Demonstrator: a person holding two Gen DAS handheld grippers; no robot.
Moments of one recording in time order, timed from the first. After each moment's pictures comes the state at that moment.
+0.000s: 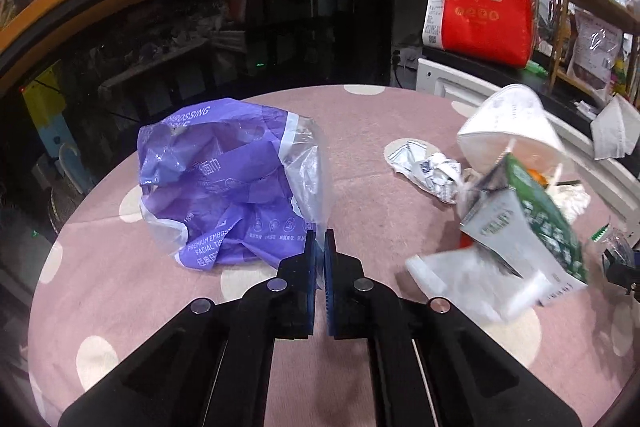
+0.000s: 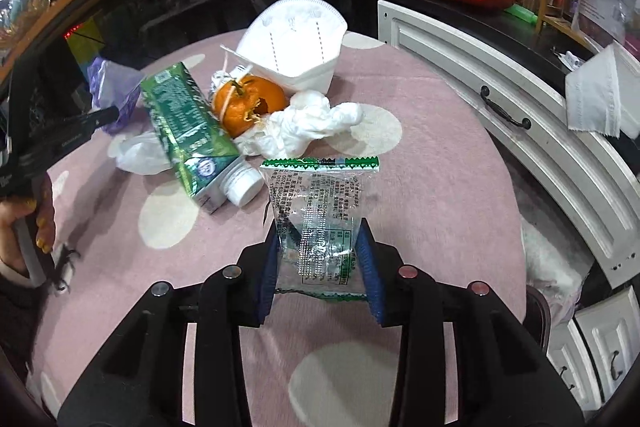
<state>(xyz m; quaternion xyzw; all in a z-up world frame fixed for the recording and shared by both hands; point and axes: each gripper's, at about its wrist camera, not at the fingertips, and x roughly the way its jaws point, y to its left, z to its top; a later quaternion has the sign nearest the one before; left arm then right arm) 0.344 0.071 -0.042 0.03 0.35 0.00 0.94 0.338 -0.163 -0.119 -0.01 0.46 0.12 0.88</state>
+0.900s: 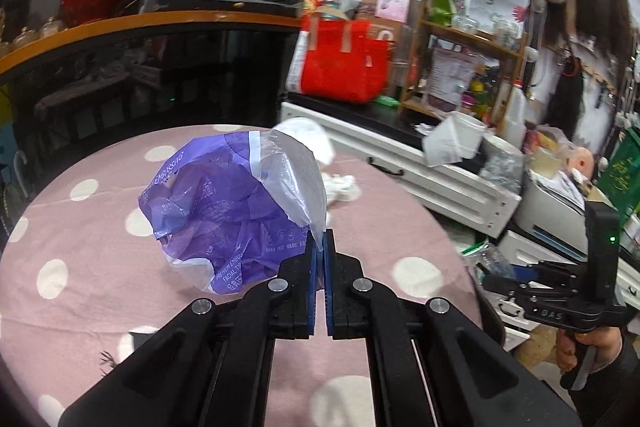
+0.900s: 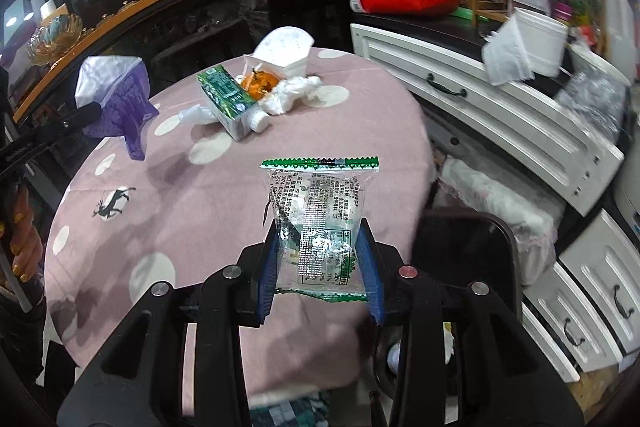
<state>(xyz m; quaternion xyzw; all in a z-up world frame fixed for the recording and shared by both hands) 0.169 -0.029 0.020 -0.03 0.28 -0.18 0.94 0.173 -0.244 -0.080 0.03 0.42 0.10 0.90</state>
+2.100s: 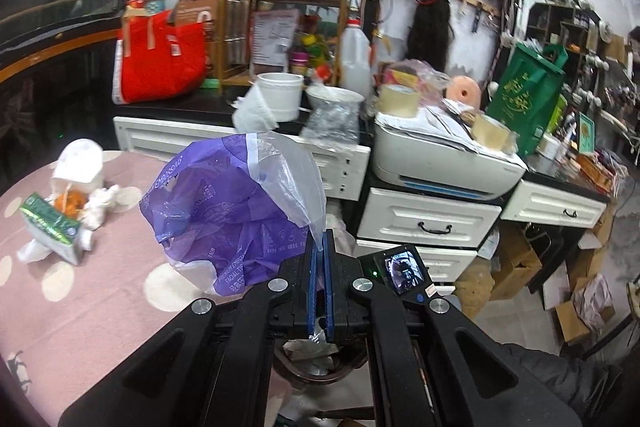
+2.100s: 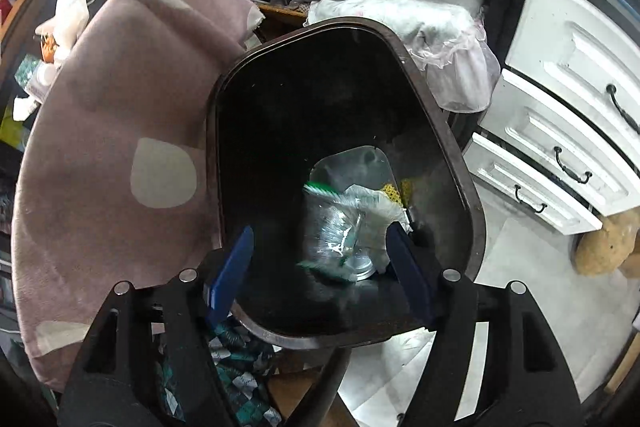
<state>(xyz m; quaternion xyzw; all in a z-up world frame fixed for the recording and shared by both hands) 0.106 -0.240 0.016 0.05 0.28 -0.38 0.88 0.160 -0.397 -0.239 0.18 0.57 -0.05 0.80</state>
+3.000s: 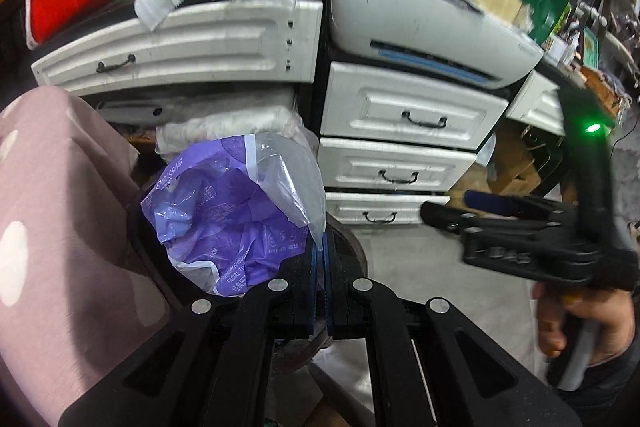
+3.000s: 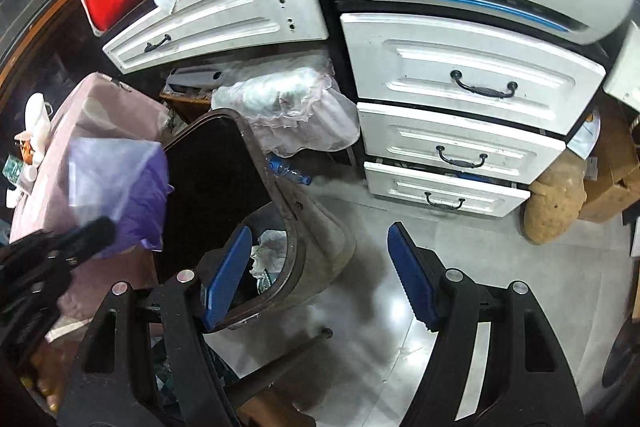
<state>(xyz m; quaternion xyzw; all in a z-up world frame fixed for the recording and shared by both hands) 0.135 -0.360 -0.115 0.15 0.43 -0.41 0.79 0.059 -0.491 -0.178 0.22 0.47 -0.21 0.83</state>
